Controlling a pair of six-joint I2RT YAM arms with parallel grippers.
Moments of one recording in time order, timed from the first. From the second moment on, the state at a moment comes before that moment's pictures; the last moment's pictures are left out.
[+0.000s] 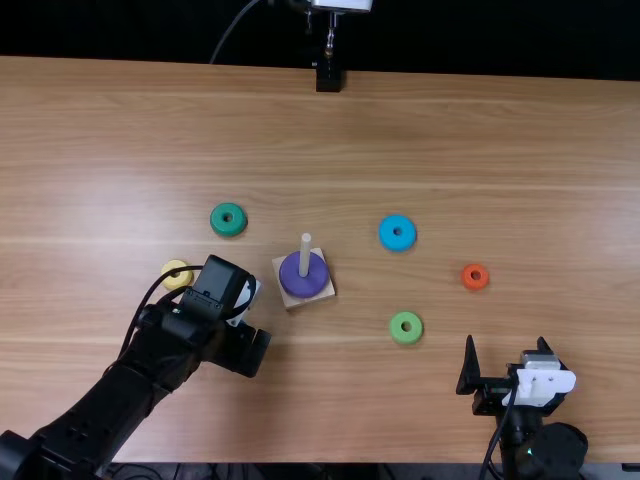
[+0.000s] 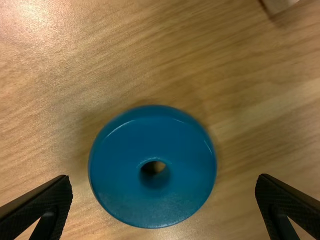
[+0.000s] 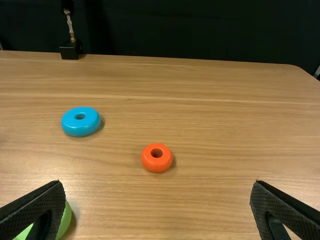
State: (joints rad) left arm -0.45 1.51 0.83 -0.63 0.06 -0.08; right arm -0.06 0.01 0.09 -0.29 -0.02 -0.10
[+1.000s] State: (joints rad) left arm -0.45 1.58 0.83 -0.59 0.06 -0.08; right arm -0.06 0.01 0.09 -0.29 -0.01 -0.10
